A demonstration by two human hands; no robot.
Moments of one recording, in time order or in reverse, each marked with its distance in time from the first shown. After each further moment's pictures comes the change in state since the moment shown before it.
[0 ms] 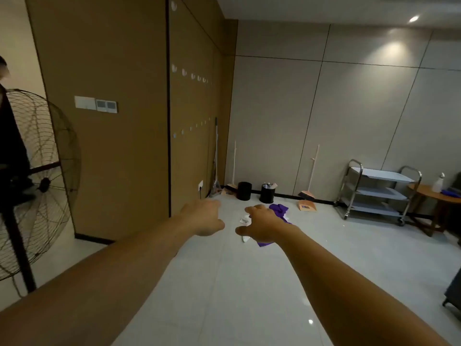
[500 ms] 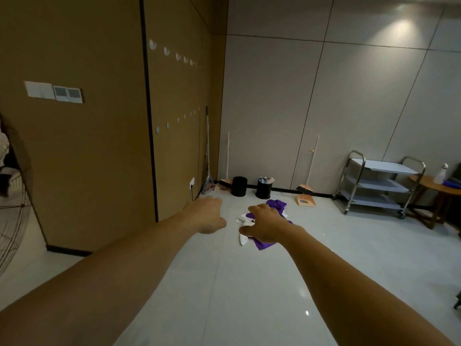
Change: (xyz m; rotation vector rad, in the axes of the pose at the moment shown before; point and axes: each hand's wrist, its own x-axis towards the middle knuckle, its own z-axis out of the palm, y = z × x) left_hand 0.219 -0.079 0.019 0.003 -0.055 0.014; right_hand 0.213 0.039 0.008 -0.002 -0.011 0.079
